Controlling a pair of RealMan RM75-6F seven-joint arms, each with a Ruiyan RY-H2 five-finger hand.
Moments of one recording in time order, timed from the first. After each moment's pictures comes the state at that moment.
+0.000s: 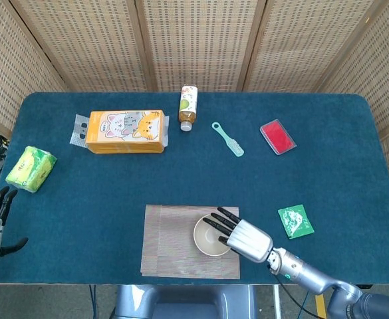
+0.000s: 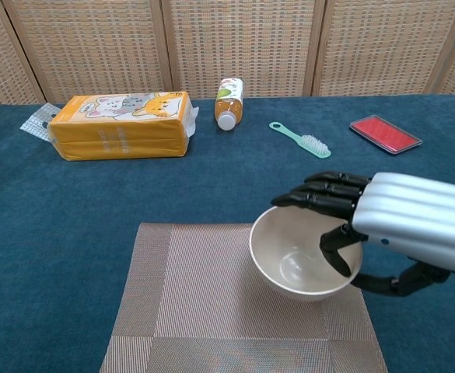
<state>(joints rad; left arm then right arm) -0.05 -1.11 -0.04 -1.74 1.44 1.47 0.21 0.57 -1.48 -0.06 -1.33 -2.01 1.23 -0.04</state>
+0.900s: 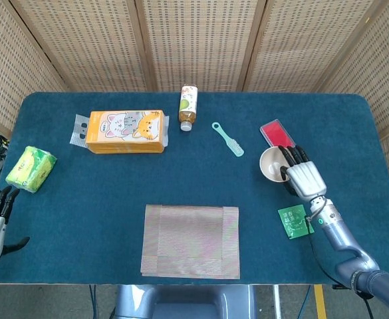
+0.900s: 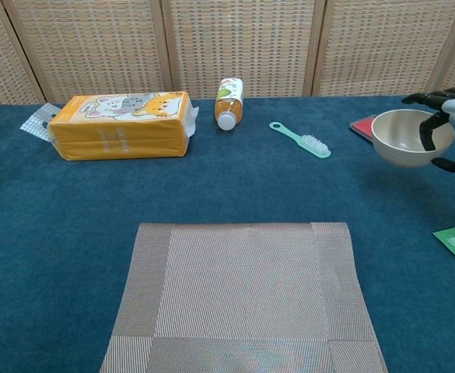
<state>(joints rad) -0.06 -1.12 -0.04 -1.74 1.41 1.46 0.24 0.57 -1.52 0.12 -0.92 -1.52 1.05 0.08</state>
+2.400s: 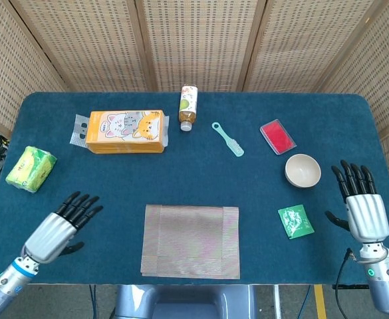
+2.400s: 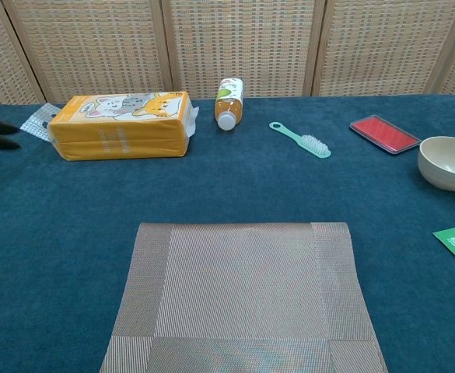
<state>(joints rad) -0.30 -1.23 0.07 -1.46 1.96 1.39 0.06 0.23 -1.24 0.08 -1.45 -1.50 1.56 -0.07</state>
